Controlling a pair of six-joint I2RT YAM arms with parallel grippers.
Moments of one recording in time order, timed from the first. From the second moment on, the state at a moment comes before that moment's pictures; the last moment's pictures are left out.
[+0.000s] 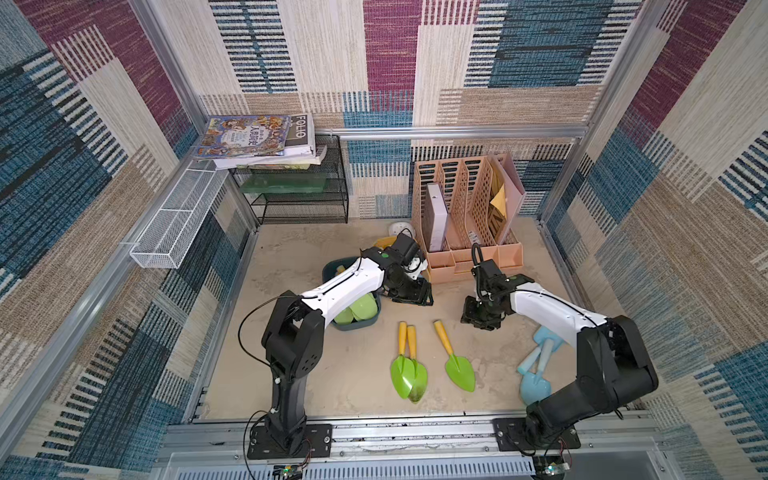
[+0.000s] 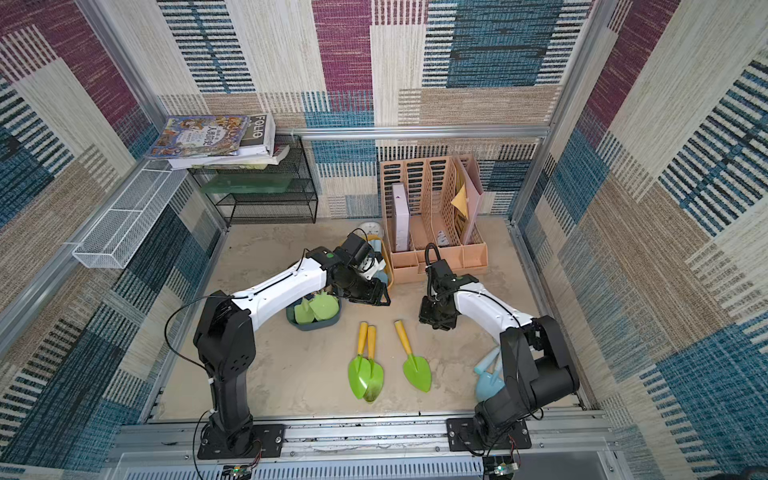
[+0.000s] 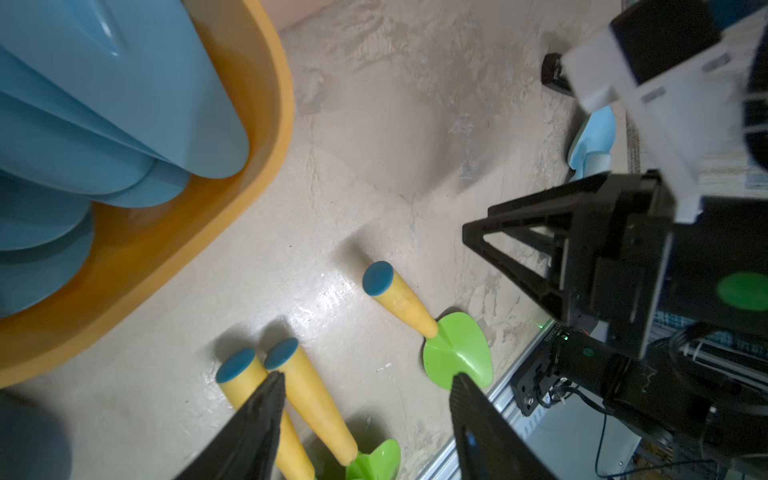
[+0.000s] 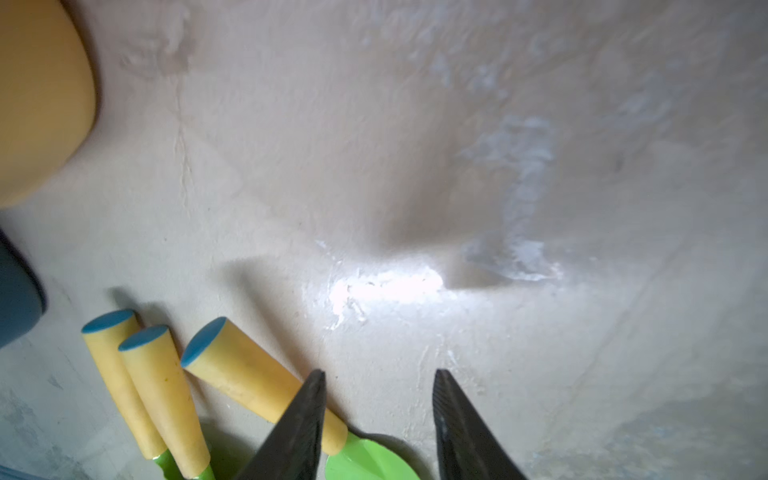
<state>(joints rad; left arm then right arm) -0.68 1.97 1.68 -0.86 0.42 -0.34 0.34 1.53 0.98 -0.76 -0.11 0.61</state>
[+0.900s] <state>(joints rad) -0.85 2.34 1.99 -1.13 0.34 -0.53 0.14 1.33 0.84 -0.74 -0.19 0.42</state>
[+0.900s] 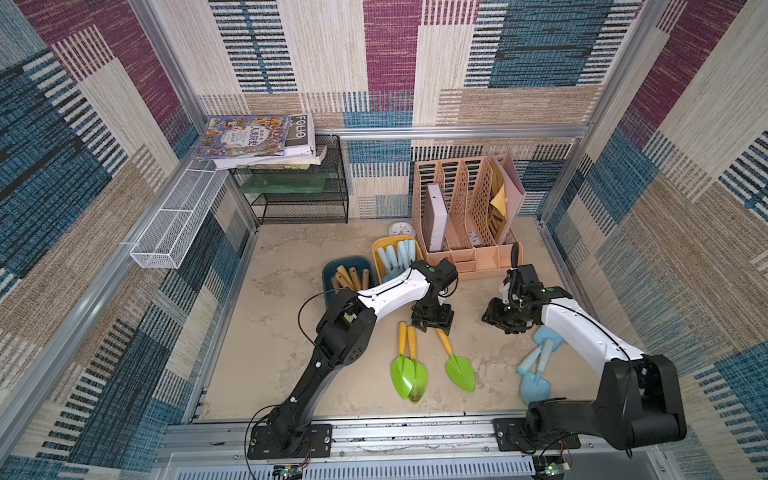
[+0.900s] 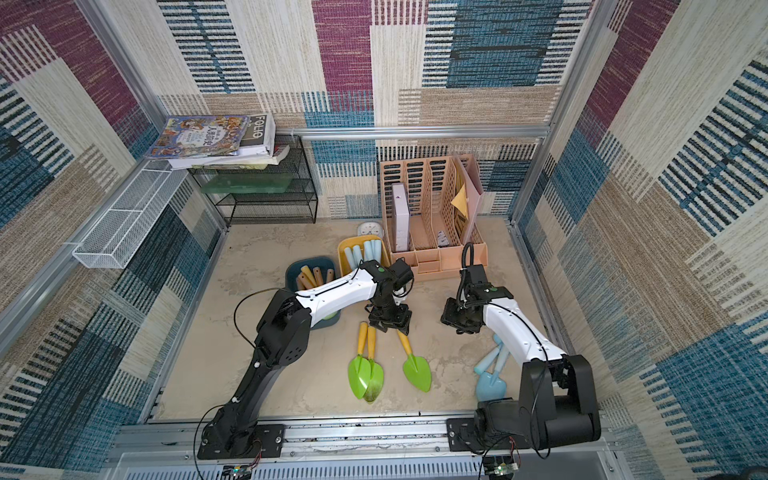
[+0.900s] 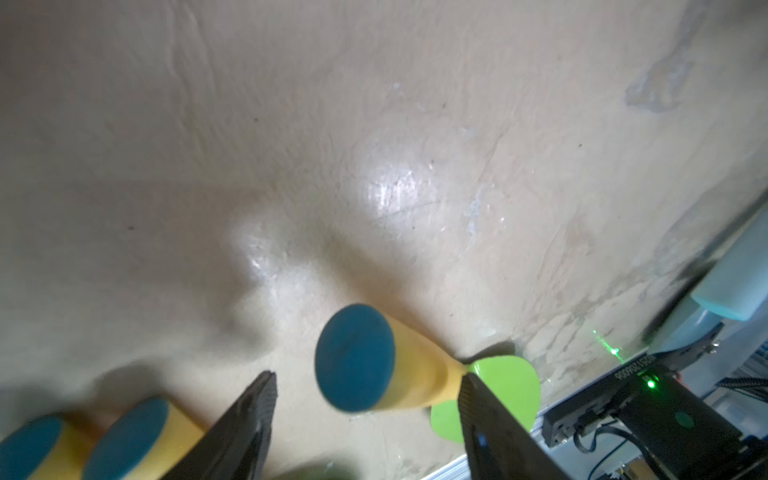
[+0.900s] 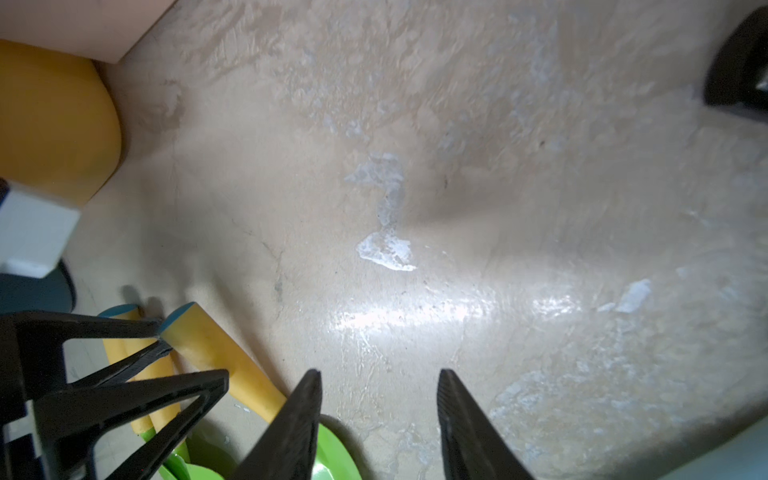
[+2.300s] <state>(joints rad) -0.55 1.94 1.91 -1.16 0.05 -0.62 0.18 1.31 0.87 -0.69 -0.19 0.36</state>
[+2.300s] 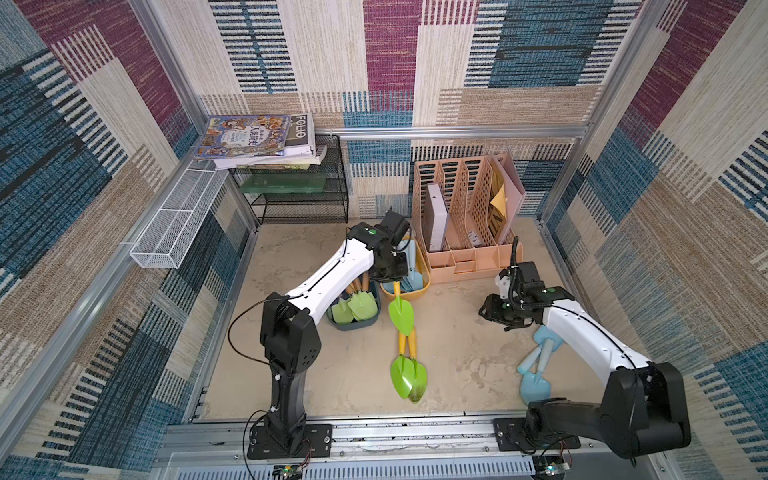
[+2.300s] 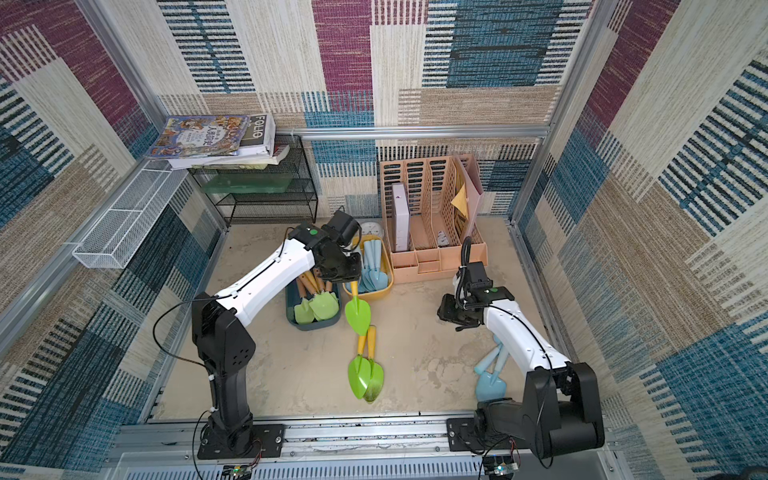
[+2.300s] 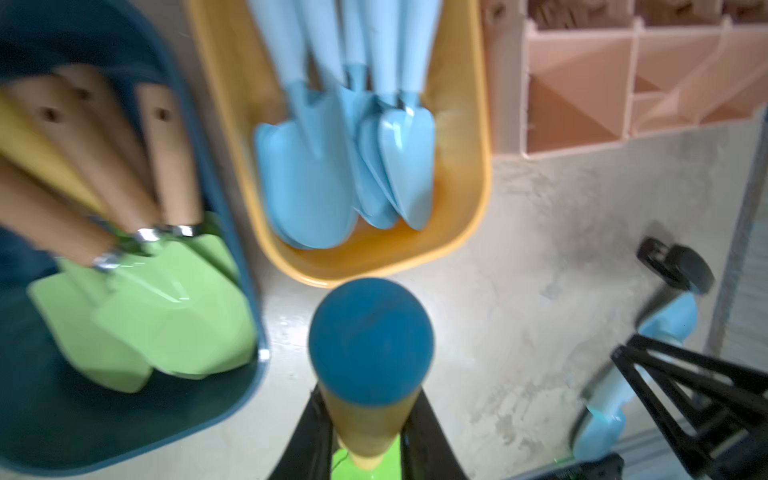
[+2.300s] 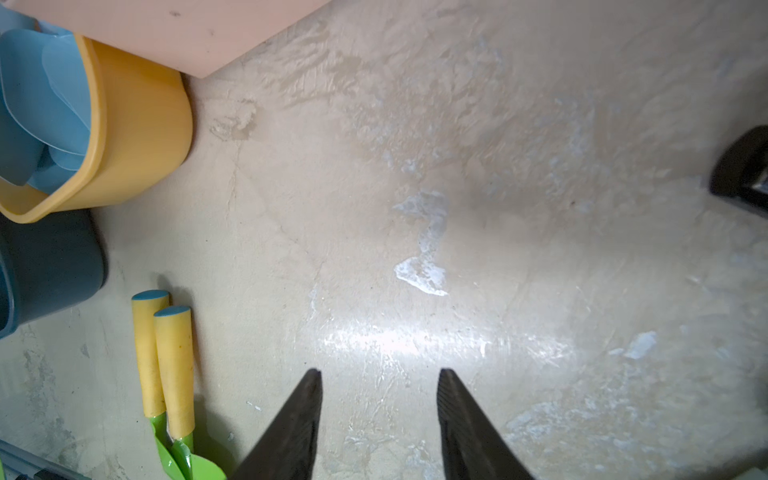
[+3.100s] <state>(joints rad) -0.33 2.02 1.77 -0.98 -0.05 -0.49 0.33 1.54 1.04 -0.66 -0.08 0.47</state>
